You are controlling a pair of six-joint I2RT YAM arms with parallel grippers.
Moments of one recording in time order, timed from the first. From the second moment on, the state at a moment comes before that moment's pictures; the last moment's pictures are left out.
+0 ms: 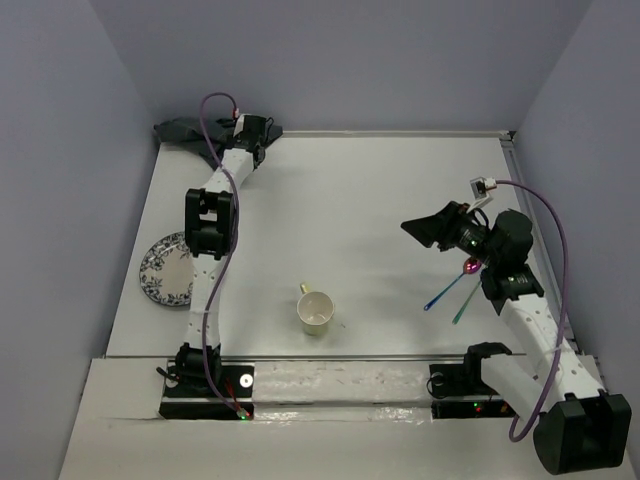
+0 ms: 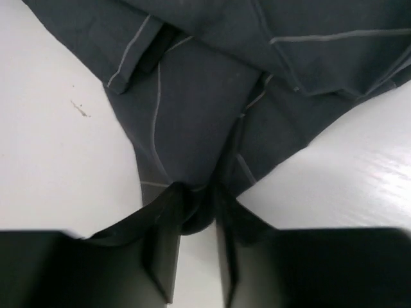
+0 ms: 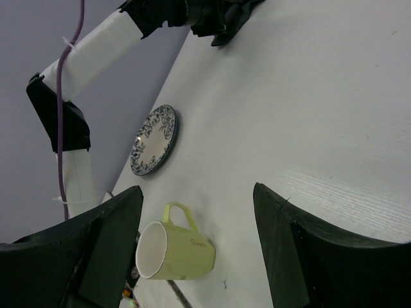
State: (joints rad) left arm -0.16 2.54 2.24 -0.54 -0.58 -0.12; right arm 0.10 0.84 0.59 0.16 -0.69 0.71
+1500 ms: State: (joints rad) left arm -0.48 1.40 0.49 0.47 -0.07 -0.79; right arm 0.11 1.22 0.58 0.18 -0.22 0.70
